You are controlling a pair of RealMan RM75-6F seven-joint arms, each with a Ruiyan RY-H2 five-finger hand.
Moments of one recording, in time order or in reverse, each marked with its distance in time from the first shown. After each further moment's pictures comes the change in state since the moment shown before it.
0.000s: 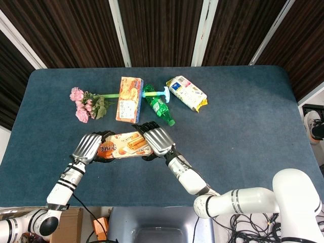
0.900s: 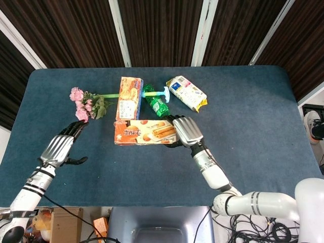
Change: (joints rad) left arm 0.100 0.312 0.058 -0.112 0.038 -0.002 -0.068; right arm -0.209 0.104 -0.054 0.054 -0.244 0.077 0.239
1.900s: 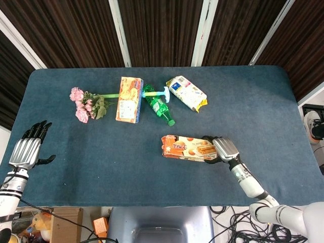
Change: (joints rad) left arm 0.108 -0.098 0.029 0.302 0.016 0.088 -0.005; right arm -0.274 -0.068 -0.234 0.522 -0.373 -0.177 0.436
